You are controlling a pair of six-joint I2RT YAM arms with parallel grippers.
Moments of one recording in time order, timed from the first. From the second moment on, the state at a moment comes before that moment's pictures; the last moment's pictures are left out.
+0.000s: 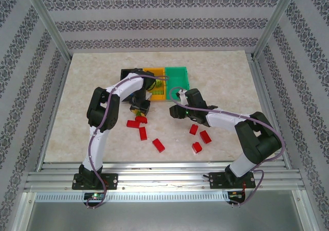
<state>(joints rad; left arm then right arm) -0.43 2.24 1.82 -1.35 0.03 -0.14 0.53 1.60 0.79 0.05 -0.26 0.31</state>
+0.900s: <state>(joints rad) -0.43 1.88 1.60 -0.93 0.12 -0.17 0.53 1.60 0.79 0.05 -0.26 0.31</state>
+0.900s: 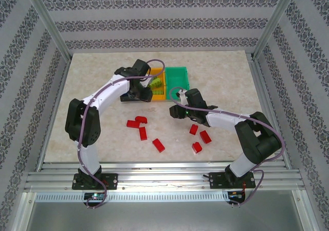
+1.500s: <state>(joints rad) -0.43 2.02 1.77 -0.76 0.16 -0.23 0.49 1.59 0.78 0.06 -0.25 0.31</state>
